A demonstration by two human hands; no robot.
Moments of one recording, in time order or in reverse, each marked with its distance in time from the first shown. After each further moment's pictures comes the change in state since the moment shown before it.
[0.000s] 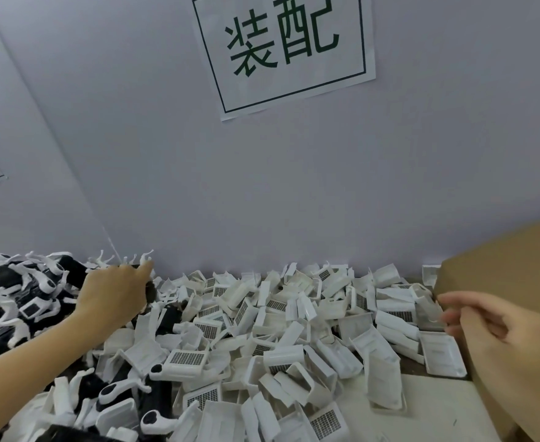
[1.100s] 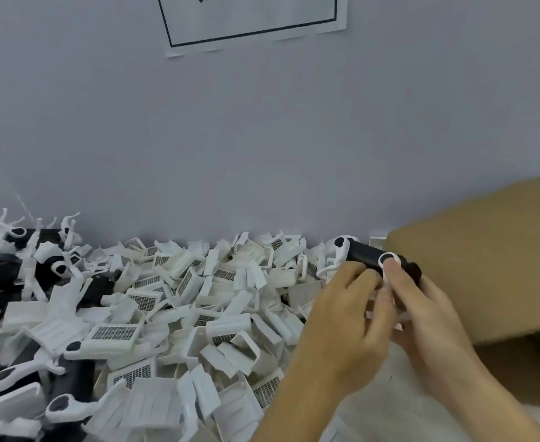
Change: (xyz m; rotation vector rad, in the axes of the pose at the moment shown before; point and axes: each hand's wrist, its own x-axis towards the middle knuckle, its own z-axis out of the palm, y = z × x) left_hand -0.116 0.295 -0.171 -1.775 0.324 0.528; right_hand -0.008 0.005 0.018 0.535 -0.200 0.371
